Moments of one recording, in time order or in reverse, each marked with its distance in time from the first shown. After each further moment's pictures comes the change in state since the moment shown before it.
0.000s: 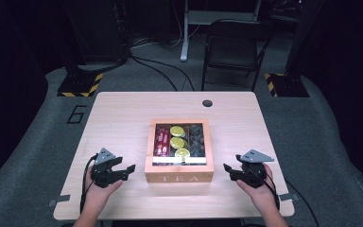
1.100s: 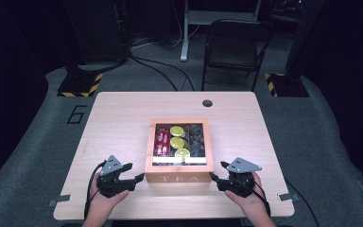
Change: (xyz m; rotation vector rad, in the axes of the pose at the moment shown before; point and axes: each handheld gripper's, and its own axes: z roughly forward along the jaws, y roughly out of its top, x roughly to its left) left arm -0.037 -0.003 -0.007 -0.020 -0.108 0.109; right arm 0.049 0.007 -0.004 -0.032 0.108 -0.085
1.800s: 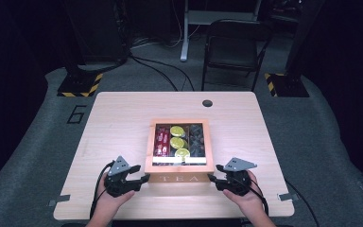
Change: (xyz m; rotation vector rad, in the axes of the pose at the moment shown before) left arm -0.007 -0.001 0.019 0.021 -0.043 0.029; right arm -0.005 -0.008 0.017 0.051 0.074 0.019
